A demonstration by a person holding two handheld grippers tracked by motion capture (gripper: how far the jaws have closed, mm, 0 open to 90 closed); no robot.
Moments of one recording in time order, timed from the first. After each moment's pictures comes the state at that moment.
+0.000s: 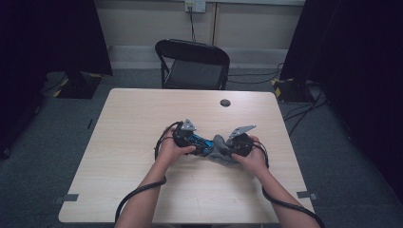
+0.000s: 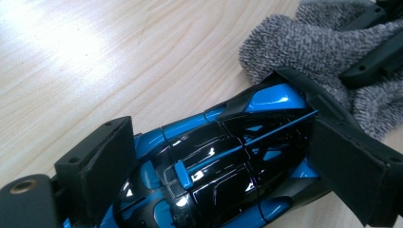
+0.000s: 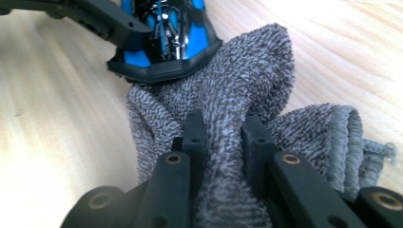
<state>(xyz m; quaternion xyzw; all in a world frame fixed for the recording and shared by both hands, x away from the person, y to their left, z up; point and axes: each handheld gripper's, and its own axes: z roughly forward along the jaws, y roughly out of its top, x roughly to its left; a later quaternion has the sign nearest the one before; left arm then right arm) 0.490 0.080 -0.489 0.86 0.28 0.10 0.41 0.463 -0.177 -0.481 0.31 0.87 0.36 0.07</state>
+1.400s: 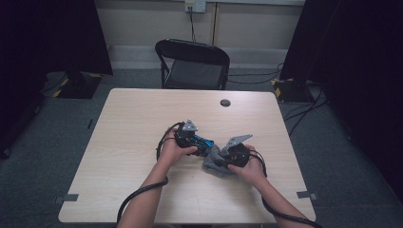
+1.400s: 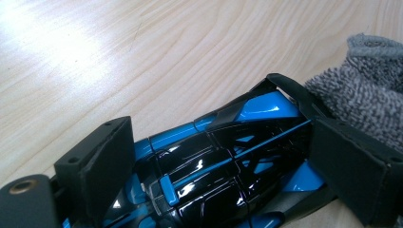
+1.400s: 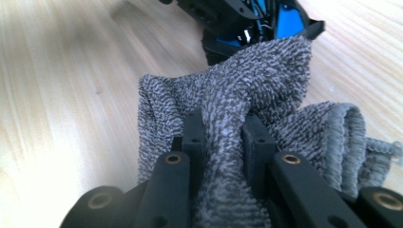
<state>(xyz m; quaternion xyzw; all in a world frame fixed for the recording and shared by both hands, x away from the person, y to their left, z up) 0.490 0.074 -0.492 0.86 0.28 0.10 0.42 0.428 -0.162 -0.482 0.28 0.88 0.38 0.03</state>
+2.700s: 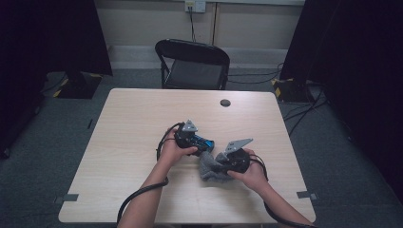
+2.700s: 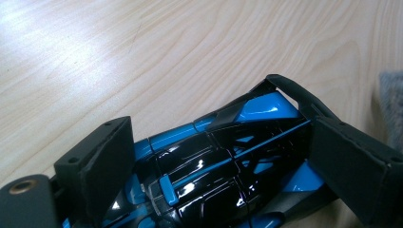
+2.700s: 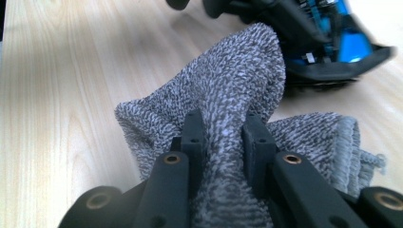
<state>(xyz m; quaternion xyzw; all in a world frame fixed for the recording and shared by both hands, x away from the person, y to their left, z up) 0.489 0.074 -0.493 0.85 0.28 0.10 0.43 0.405 -0.160 -0.466 0.24 0.88 0.40 0.01</state>
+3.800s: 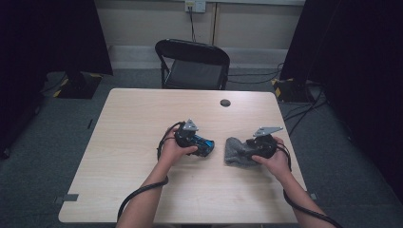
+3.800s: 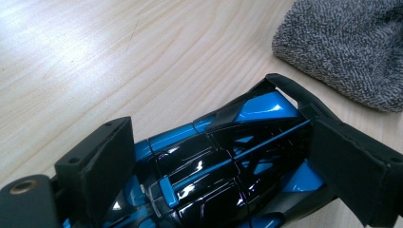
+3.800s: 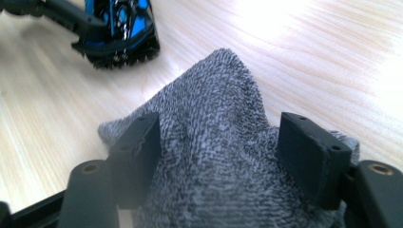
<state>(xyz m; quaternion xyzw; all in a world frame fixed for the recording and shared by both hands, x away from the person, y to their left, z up) 0.493 0.073 -0.490 0.86 0.28 0.10 0.41 0.453 -0.247 -0.468 0.34 0.85 0.39 0.11</state>
